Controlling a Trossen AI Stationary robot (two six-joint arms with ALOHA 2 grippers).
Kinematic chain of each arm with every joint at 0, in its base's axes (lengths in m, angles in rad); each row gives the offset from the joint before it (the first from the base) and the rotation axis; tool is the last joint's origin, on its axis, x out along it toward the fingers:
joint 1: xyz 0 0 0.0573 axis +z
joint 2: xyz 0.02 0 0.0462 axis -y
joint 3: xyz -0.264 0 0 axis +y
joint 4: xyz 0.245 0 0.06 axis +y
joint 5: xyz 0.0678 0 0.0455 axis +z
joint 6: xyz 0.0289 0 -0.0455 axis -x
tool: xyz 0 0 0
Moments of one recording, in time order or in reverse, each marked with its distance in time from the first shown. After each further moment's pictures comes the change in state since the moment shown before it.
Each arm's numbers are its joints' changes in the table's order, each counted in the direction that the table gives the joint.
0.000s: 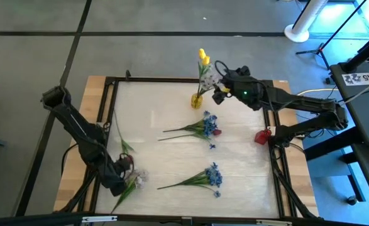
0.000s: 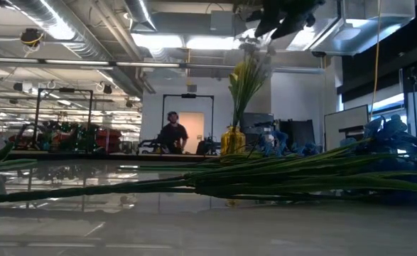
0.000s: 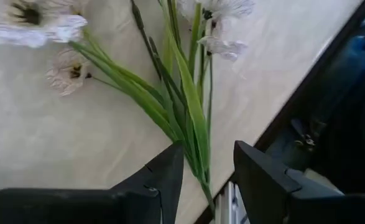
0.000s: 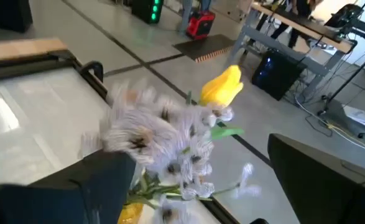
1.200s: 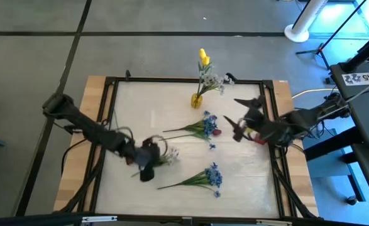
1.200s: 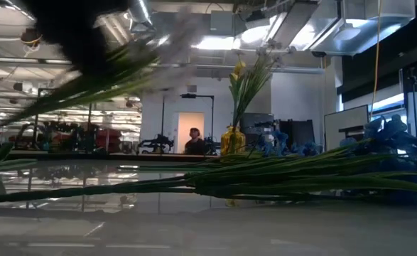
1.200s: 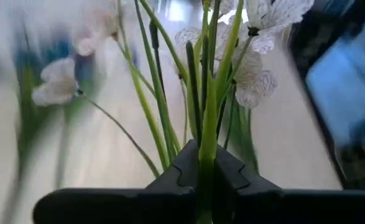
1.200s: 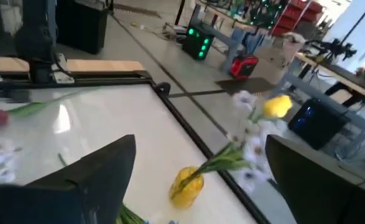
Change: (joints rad) left arm 0.507 -0.074 -0.103 -0.314 0.276 -1.159; right arm 0.656 0.170 0.000 0.368 -0.370 -0.292
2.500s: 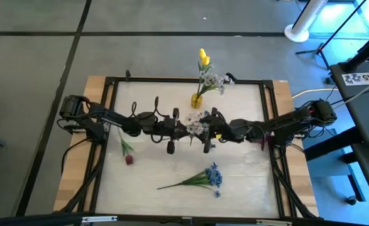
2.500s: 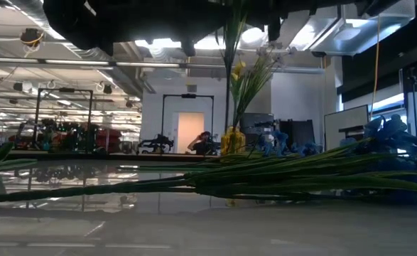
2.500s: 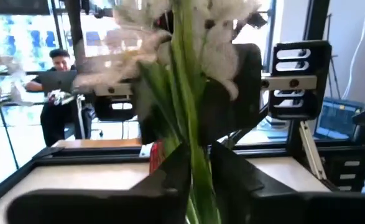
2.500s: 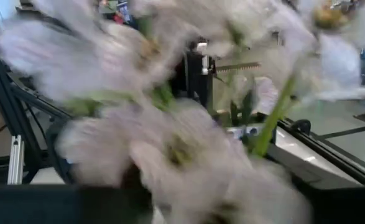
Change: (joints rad) left arm 0.356 -0.254 0.081 -1.148 -0.237 -0.480; right arm -0.271 -0.380 0.380 -1.325 0.637 0.187
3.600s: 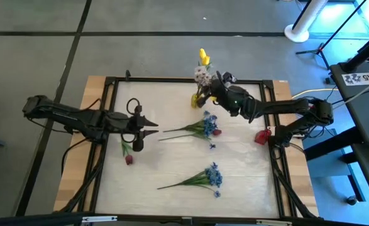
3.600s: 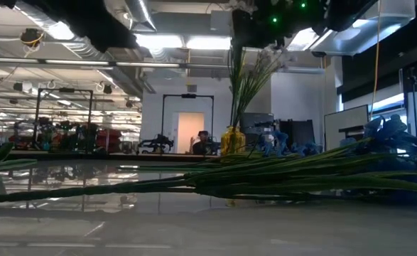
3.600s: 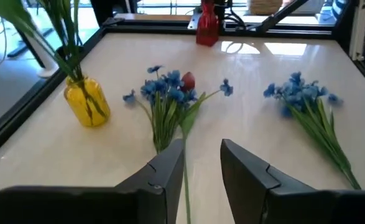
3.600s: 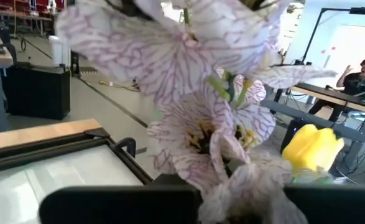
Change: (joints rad) left arm -0.143 0.728 0.122 1.152 0.337 0.120; right arm -0.395 -0.015 -0.107 0.028 -0.146 0.269
